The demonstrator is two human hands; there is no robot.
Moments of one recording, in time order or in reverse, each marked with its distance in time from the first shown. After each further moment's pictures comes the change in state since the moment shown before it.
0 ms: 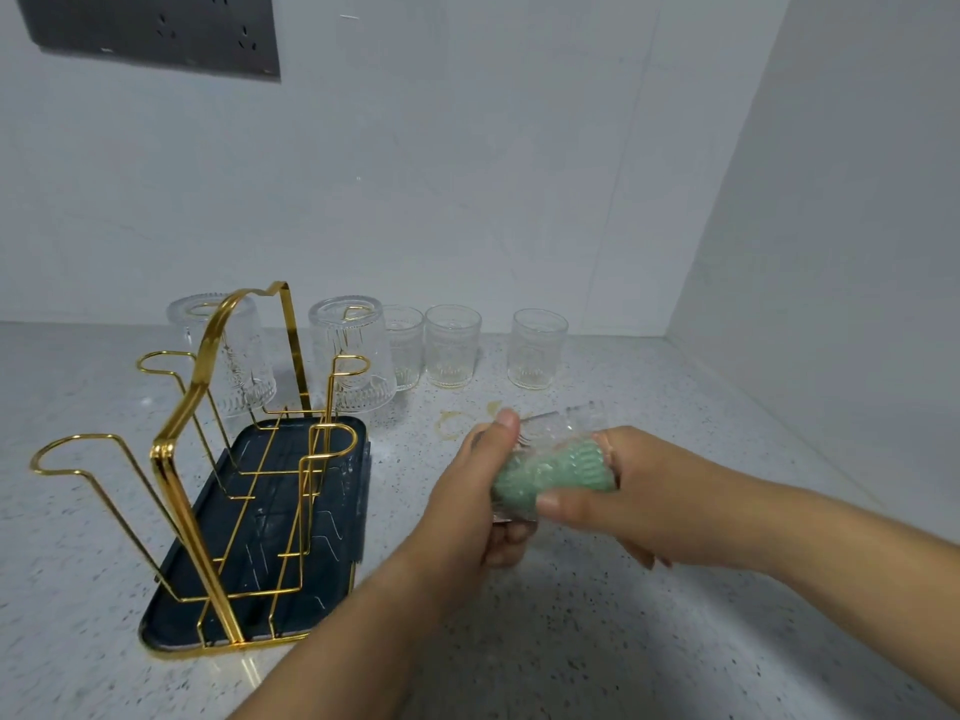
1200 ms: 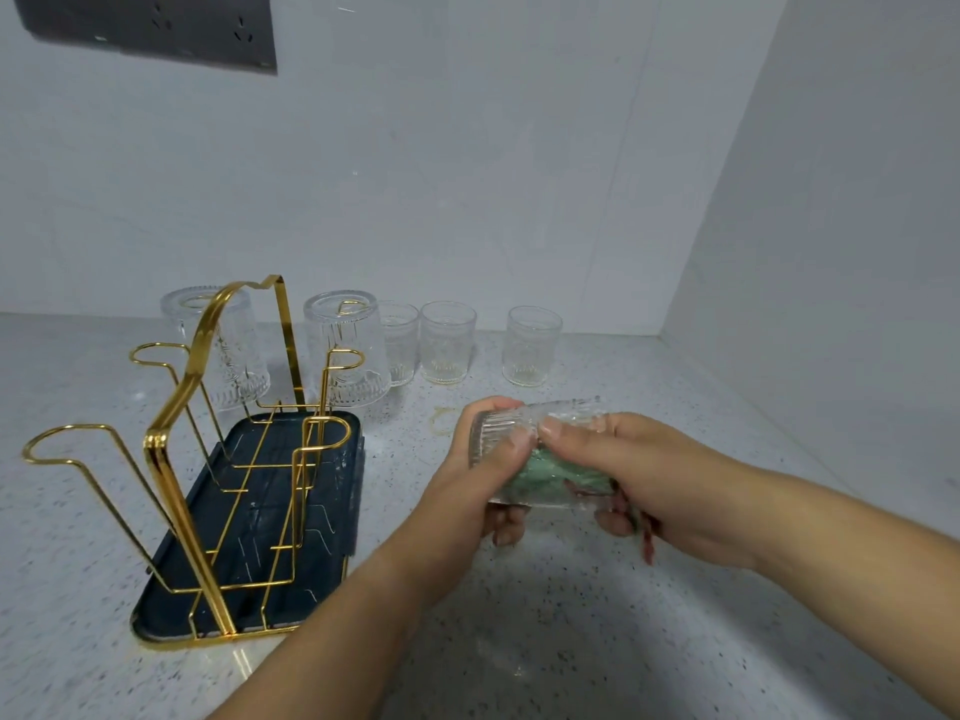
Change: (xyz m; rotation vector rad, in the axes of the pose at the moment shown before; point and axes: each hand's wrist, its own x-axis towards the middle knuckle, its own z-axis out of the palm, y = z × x) left_hand 0.004 -0.007 -0.010 0.016 -0.122 0.191; right_hand 0.002 0.002 0.002 0.263 0.095 0.106
